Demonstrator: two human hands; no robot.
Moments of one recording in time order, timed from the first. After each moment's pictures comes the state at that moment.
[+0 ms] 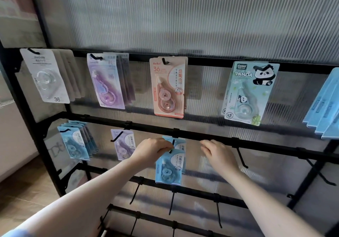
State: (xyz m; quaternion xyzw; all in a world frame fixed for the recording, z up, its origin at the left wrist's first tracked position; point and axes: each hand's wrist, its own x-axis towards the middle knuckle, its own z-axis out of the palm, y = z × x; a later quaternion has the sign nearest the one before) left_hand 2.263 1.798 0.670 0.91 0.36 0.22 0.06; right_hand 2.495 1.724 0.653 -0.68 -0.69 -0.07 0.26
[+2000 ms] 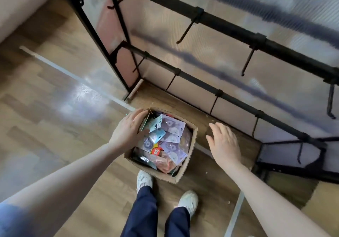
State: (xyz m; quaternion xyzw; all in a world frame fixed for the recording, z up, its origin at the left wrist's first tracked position) left_hand 2.085 1.650 0.272 0.76 0.61 0.07 0.20; right_hand 2.382 1.623 0.268 -0.69 -0.71 0.15 0.02
